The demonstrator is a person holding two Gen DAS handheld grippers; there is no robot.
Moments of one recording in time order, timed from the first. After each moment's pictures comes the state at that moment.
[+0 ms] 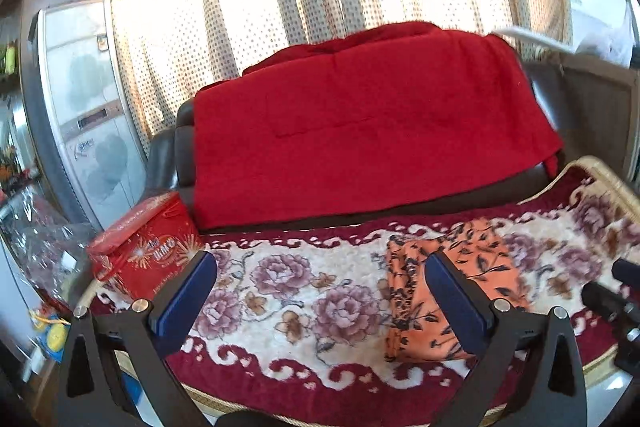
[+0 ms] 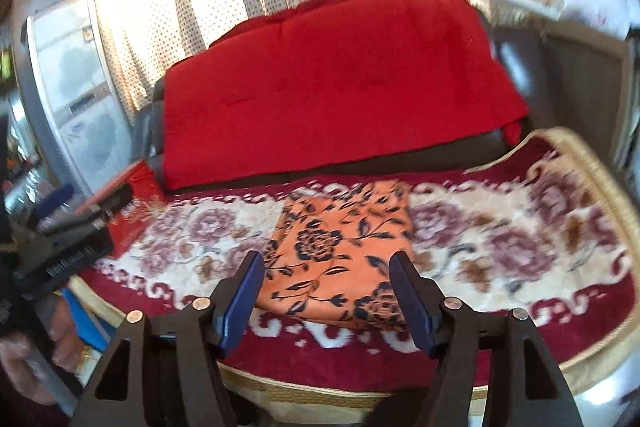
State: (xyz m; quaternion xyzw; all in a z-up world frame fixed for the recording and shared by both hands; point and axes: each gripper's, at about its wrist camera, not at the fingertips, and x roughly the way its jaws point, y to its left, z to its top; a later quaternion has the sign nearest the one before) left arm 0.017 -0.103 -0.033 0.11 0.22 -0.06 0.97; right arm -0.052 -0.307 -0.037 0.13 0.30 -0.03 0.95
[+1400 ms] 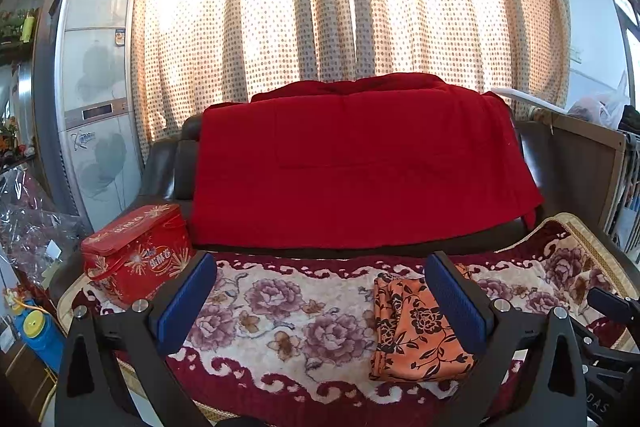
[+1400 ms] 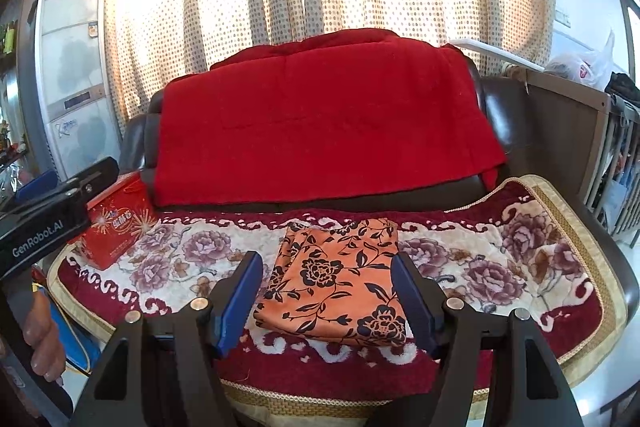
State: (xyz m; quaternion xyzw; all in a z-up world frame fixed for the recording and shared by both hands) left arm -0.004 -0.055 0.003 0.04 0.17 -0.08 0.98; right arm -0.071 -0.260 0.010 0.09 0.26 -0.07 0.96
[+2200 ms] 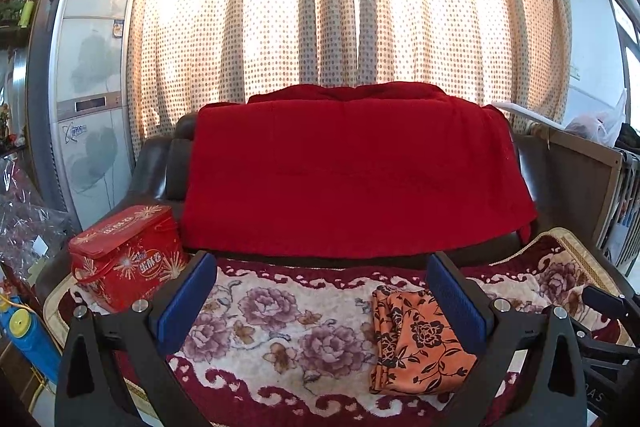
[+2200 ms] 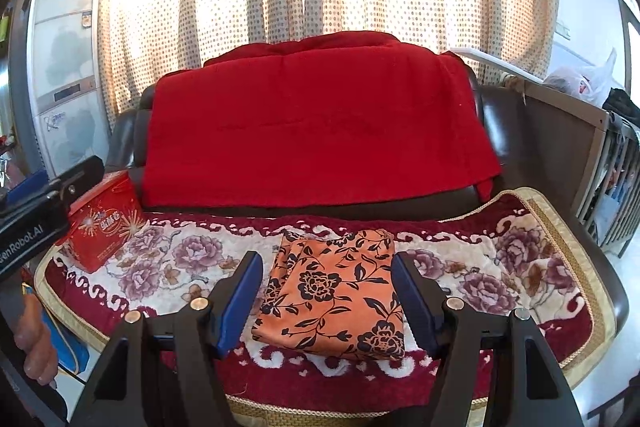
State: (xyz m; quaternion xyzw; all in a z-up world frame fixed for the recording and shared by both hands) left arm 0.021 -0.035 0.006 0.02 0.17 -0.10 0.98; right arm -0.045 -0.241 0.025 0.07 0.26 -0.09 0.96
